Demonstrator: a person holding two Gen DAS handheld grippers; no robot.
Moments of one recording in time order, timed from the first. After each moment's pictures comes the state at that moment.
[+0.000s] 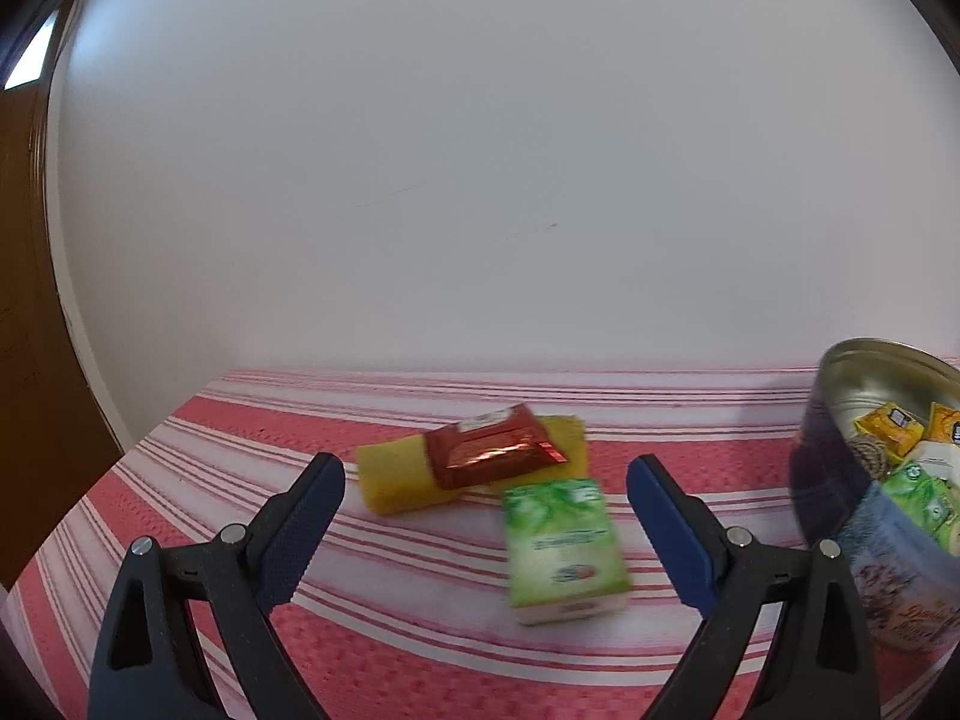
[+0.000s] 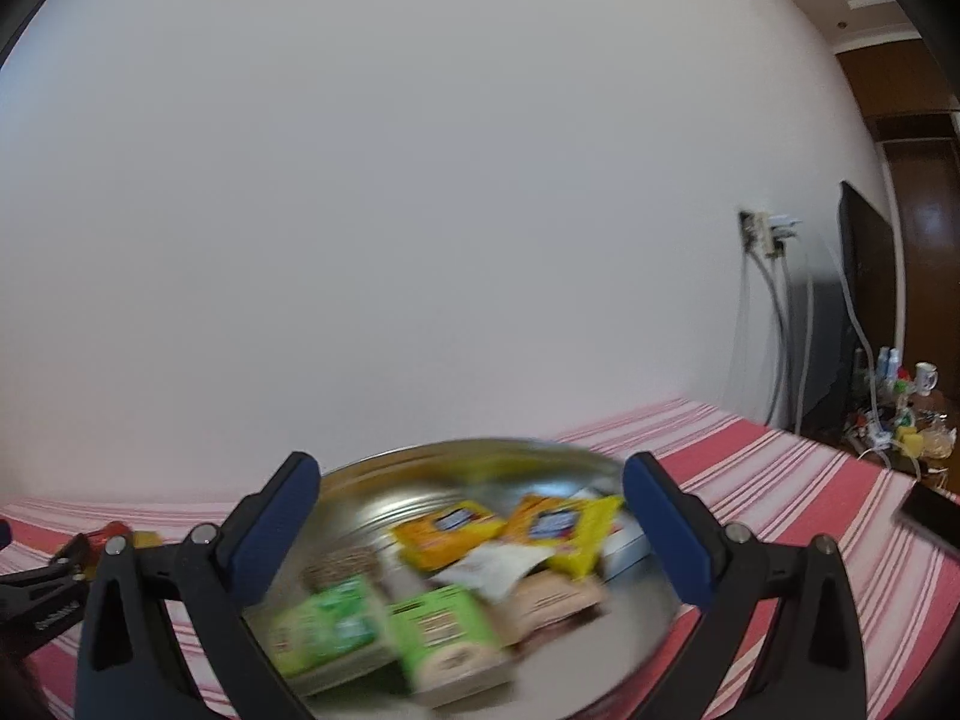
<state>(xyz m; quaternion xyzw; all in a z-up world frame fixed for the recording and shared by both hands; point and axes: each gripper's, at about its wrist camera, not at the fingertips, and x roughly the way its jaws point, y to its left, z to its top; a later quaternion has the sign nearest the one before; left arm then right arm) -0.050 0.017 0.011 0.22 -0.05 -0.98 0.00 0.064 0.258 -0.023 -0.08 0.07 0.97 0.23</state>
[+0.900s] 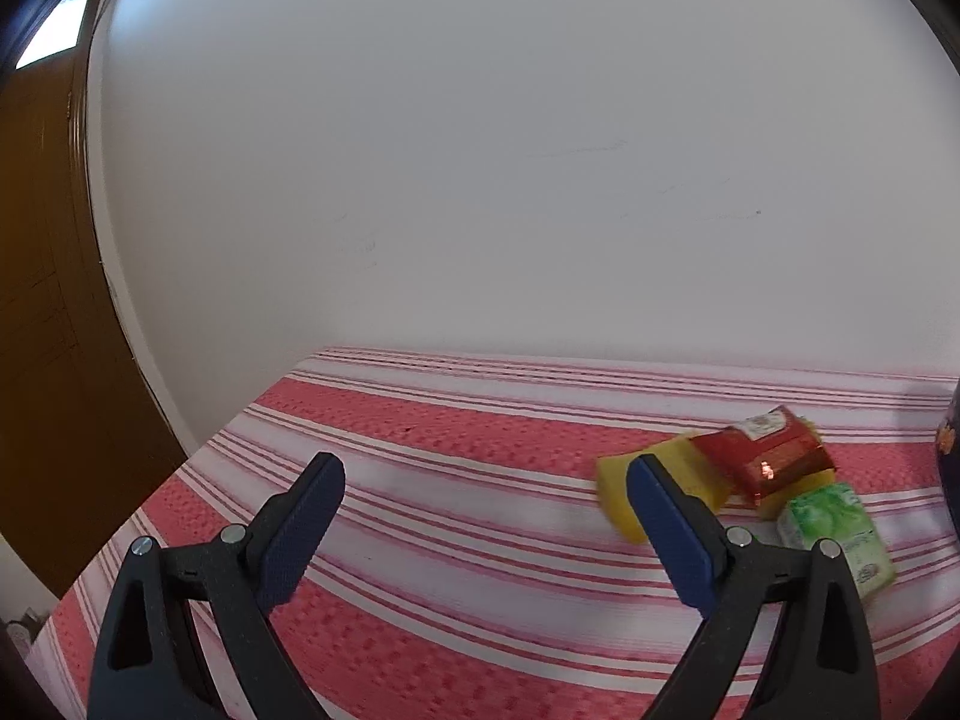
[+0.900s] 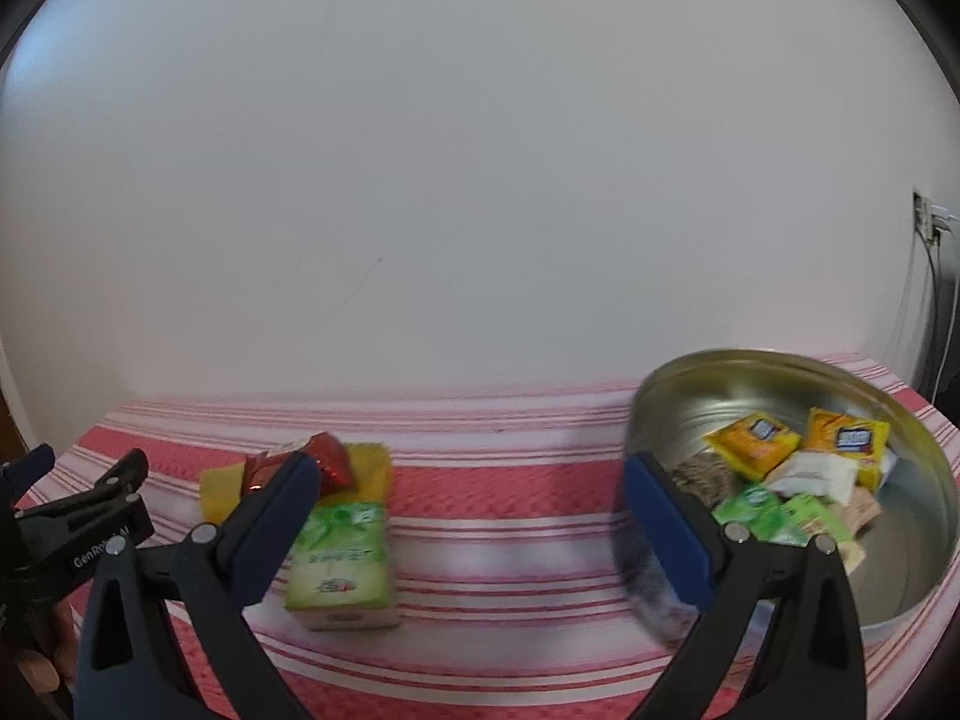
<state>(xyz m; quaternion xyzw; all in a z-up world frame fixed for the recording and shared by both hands) -0.089 -0.108 0.007 0.24 -0.05 -0.97 0.07 -0.031 0.104 -0.047 -0.20 0.04 0.98 0.08</state>
